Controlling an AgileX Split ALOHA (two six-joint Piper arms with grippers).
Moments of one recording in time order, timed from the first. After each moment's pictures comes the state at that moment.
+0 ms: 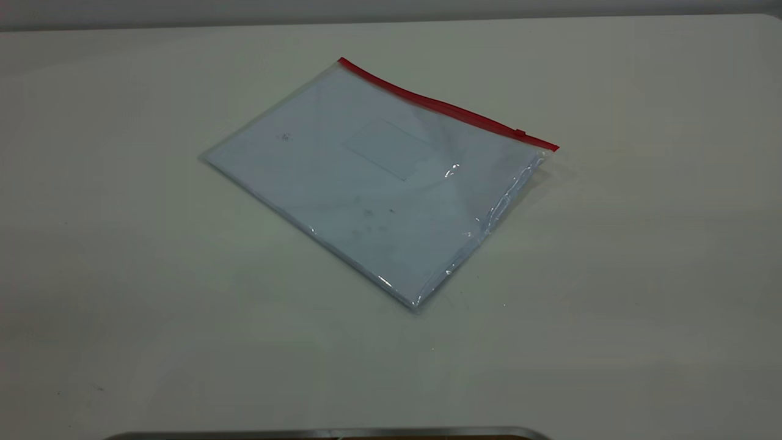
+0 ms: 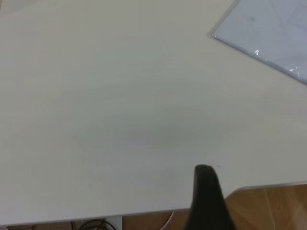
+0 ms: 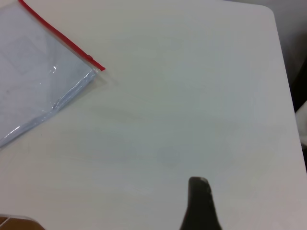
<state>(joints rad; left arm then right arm) -0.01 -0.02 -0.49 -0.04 1.13 0.07 0.01 -0.02 -0.48 0.04 1.13 -0.11</state>
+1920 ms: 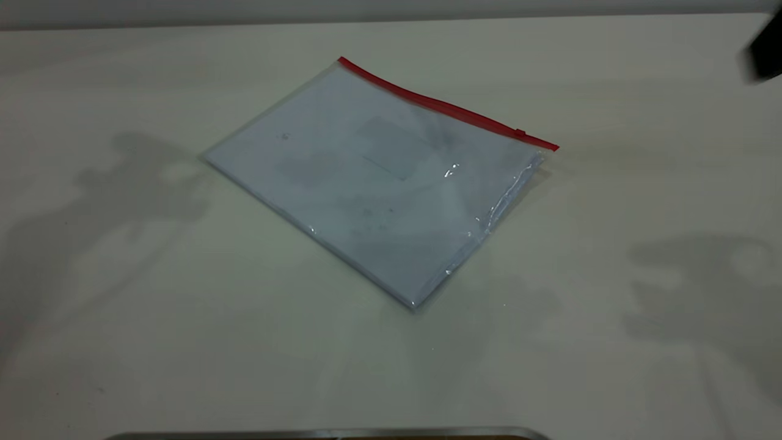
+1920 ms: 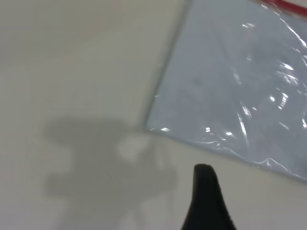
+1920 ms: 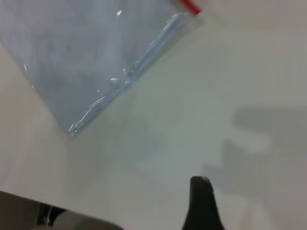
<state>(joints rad) -0.08 1.79 -1.25 -0.49 0.58 0.62 0.13 1.45 -0.69 0.51 0.47 -0.42</state>
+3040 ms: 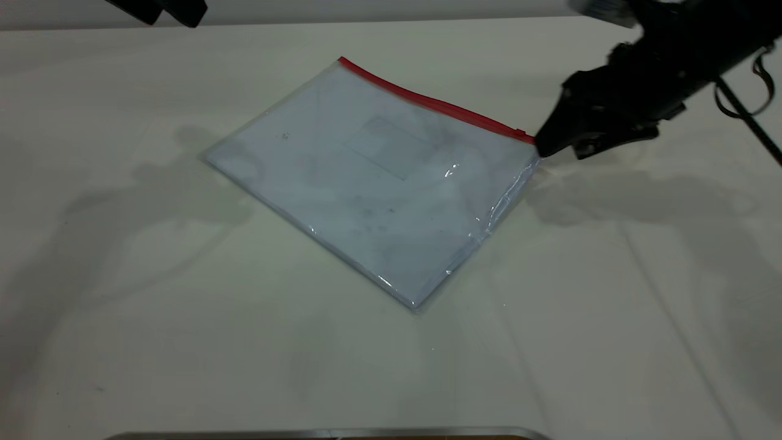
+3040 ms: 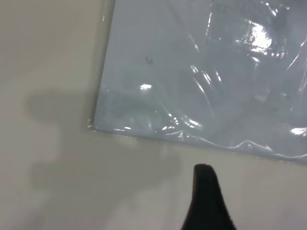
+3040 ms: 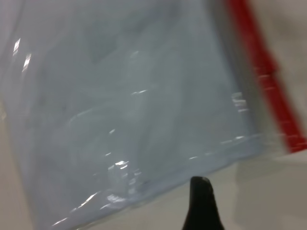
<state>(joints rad) -0.15 1.91 -1.27 -0.54 0.60 0.68 0.07 2.32 -1.20 1.21 0.54 -1.30</state>
